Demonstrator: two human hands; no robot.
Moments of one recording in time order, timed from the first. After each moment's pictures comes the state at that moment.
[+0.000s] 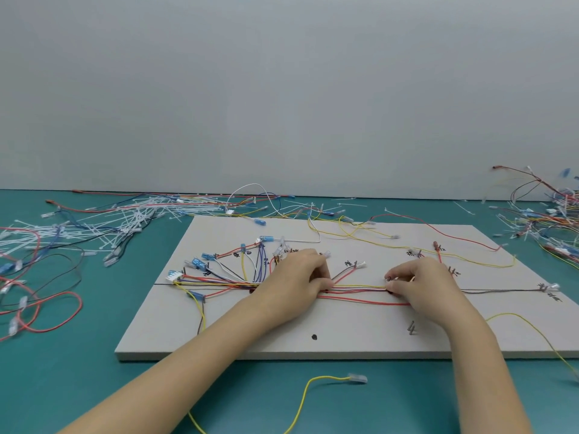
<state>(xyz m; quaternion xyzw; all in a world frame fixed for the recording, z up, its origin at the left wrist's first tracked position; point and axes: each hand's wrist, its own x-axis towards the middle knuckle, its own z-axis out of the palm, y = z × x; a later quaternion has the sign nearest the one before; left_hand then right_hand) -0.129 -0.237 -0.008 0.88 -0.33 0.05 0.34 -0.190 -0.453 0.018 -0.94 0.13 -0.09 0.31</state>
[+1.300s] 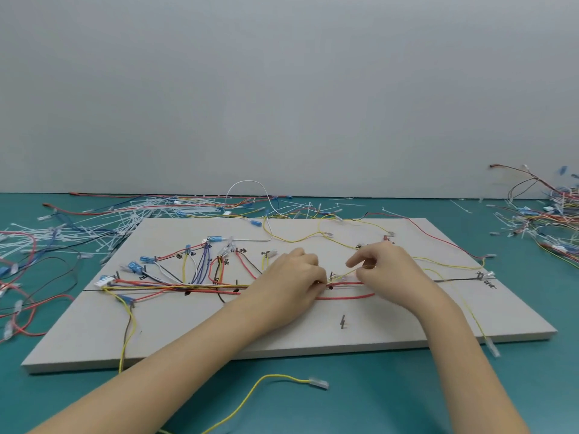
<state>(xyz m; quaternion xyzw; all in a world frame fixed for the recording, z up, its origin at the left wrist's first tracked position) -0.139 -0.228 0.004 0.90 -0.40 0.12 0.12 -0.172 -0.415 0.034 -0.95 0.05 -0.06 0.29</state>
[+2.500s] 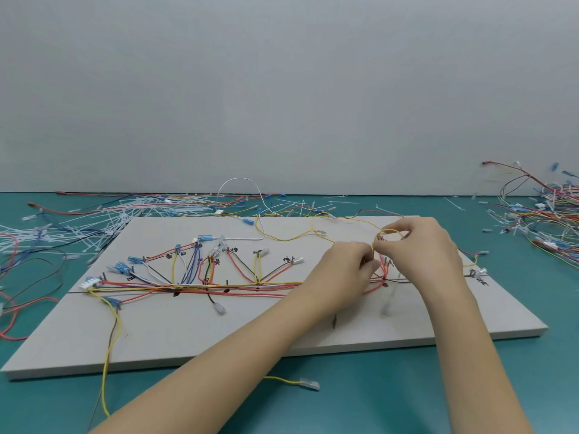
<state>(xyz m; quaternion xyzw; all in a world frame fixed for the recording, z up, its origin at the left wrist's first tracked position) -0.135 -0.319 0.009 0.85 -0.33 0.04 0.40 -0.180 -0.430 0.063 -0.91 0.23 -0.22 0.28</state>
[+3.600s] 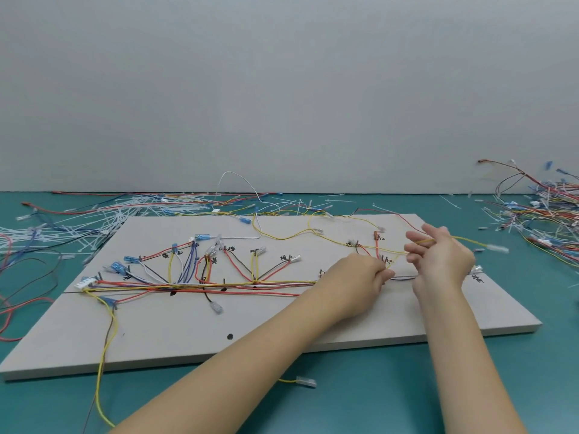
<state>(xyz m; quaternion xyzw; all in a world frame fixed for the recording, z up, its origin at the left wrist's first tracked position) -0.139 -0.338 -0.001 0.88 -0.37 -0.01 0.30 -0.157 -0.461 0.029 -0.46 0.28 -0.36 0.76</state>
